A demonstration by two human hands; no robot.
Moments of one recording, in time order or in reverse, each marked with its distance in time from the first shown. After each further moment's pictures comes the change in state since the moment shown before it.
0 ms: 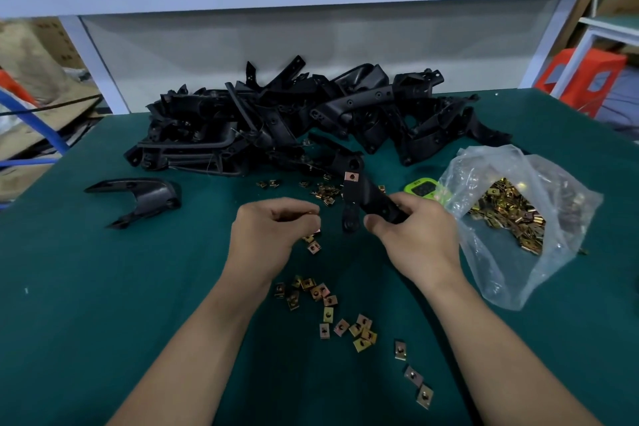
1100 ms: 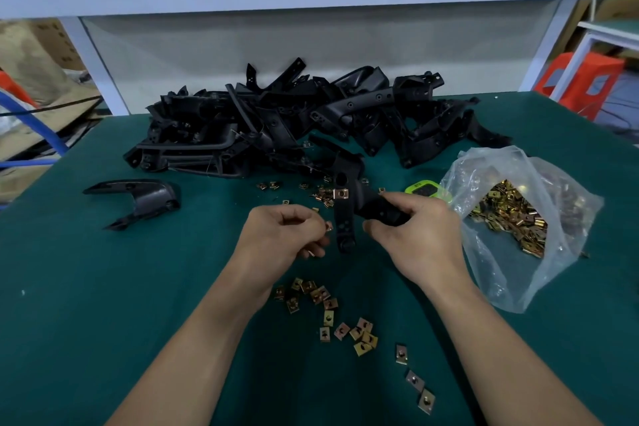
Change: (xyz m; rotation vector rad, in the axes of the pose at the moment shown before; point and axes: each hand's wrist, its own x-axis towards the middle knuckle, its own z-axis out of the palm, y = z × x) left_hand -0.010 0.014 0.000 -0.131 -0.221 -0.043; right_hand -0.003 -0.007 -0.006 0.076 -0.019 -0.111
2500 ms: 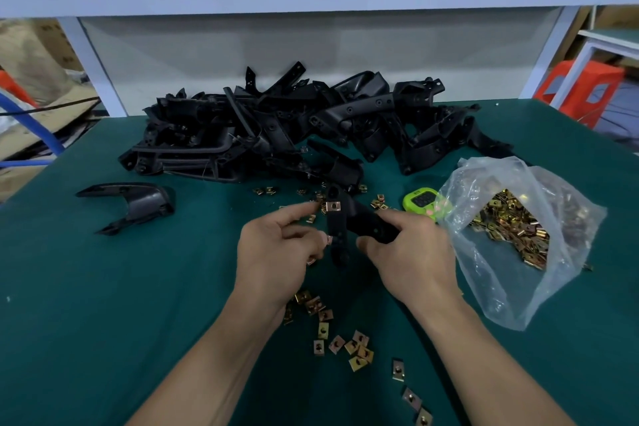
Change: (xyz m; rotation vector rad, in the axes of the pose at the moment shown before) left_hand -0.002 -0.006 0.023 -0.079 0.253 0.005; right_hand -0.005 0.001 0.008 -0.185 -0.034 0.051
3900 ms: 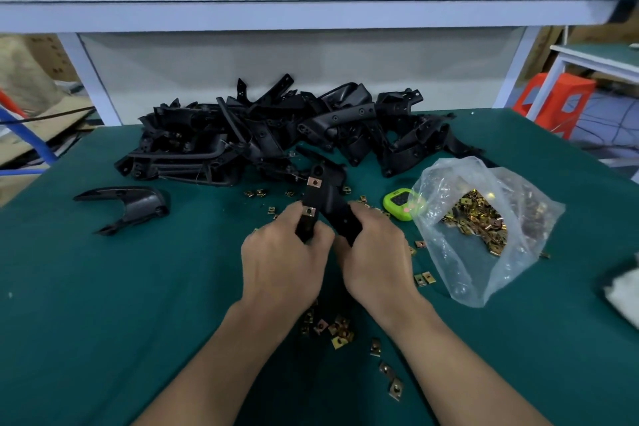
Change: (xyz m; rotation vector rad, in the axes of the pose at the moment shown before) left_hand -0.026 0.005 0.020 0.705 0.181 0.485; right_hand -0.027 -0.028 0.001 0.066 -0.029 -0.101
